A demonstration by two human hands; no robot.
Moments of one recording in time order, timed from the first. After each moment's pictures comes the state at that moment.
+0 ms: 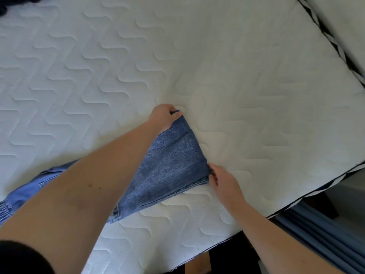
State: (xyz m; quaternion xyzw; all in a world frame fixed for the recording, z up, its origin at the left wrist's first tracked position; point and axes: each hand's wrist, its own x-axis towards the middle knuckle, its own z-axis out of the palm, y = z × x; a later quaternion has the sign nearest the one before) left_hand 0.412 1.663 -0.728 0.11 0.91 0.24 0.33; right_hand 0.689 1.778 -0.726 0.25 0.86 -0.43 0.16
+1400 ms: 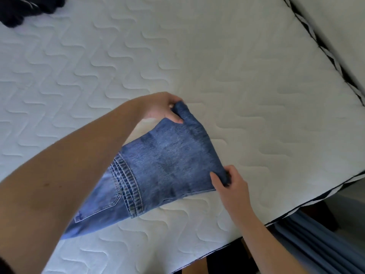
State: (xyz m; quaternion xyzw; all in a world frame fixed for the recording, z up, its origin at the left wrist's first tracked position) left_hand 0.371 1.671 -0.635 0.24 0.80 0.23 0.50; right_hand 0.682 1.787 -0.666 0.36 0.75 -0.55 0.03
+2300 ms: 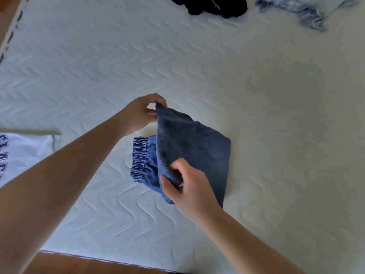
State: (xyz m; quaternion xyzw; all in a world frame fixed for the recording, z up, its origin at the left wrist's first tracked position) left_hand 0.448 1.223 -0.537 -0.06 0.84 0.50 0.21; right_hand 0.591 1.435 -0.531 -0.13 0.81 -0.55 0.15
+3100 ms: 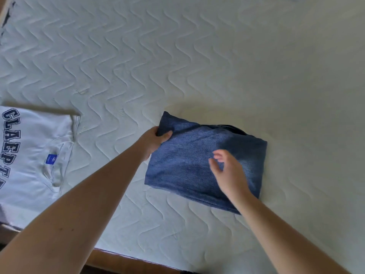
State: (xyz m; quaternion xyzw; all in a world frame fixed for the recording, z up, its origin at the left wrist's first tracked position) left_hand 0.520 1.108 -0.697 -0.35 0.70 0.57 0.26; right_hand 0.557 1.376 -0.672 0.01 0.89 -0.40 0.24
